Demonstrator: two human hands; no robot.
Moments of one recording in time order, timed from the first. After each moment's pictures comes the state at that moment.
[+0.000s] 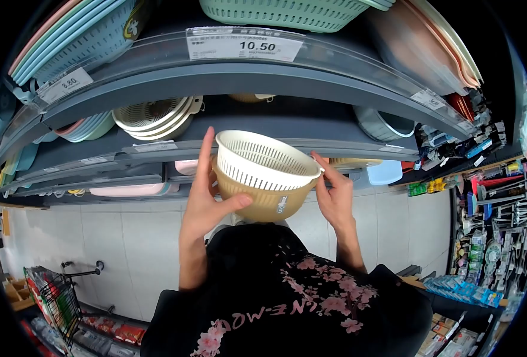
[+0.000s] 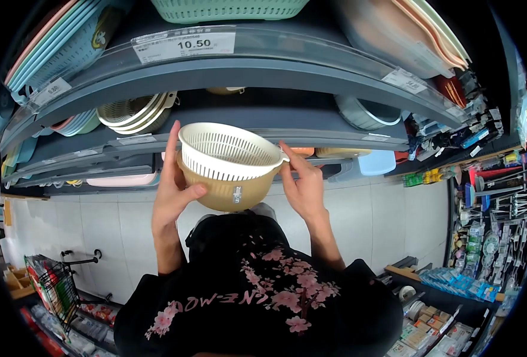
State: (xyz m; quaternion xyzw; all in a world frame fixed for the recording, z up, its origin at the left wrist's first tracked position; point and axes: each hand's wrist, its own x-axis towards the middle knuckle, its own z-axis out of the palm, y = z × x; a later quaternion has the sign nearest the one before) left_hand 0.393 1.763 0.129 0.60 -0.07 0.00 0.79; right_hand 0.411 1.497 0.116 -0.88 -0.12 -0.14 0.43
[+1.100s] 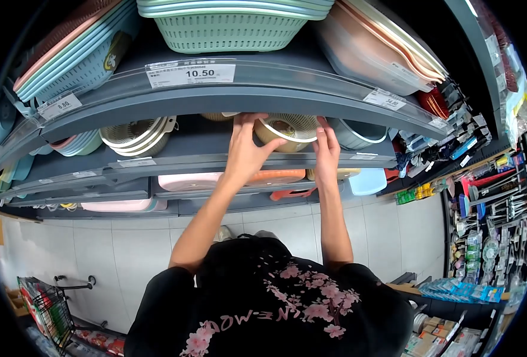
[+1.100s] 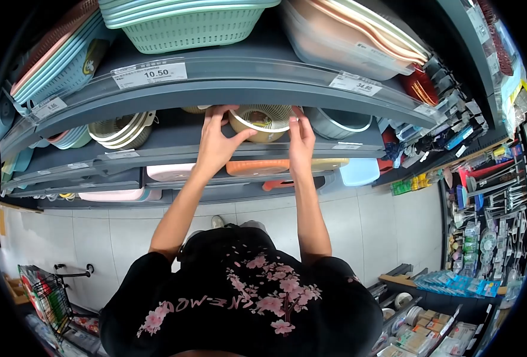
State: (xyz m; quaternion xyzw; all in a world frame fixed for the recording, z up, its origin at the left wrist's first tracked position) left_hand 0.512 1.634 0.113 0.80 -0.12 0.25 0.54; right_hand 0.509 1.441 0.111 -0.62 0.01 -0.16 0.77
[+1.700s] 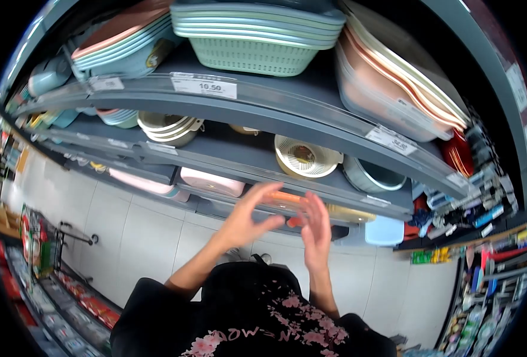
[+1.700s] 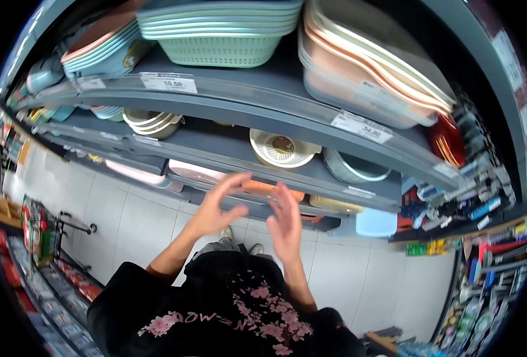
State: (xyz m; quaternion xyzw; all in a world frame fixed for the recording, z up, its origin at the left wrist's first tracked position) left_hand 0.396 1.617 0.130 0.74 -0.17 0.06 0.64; right_hand 0.394 1.415 0.114 -0.59 -0.18 0.02 0.79
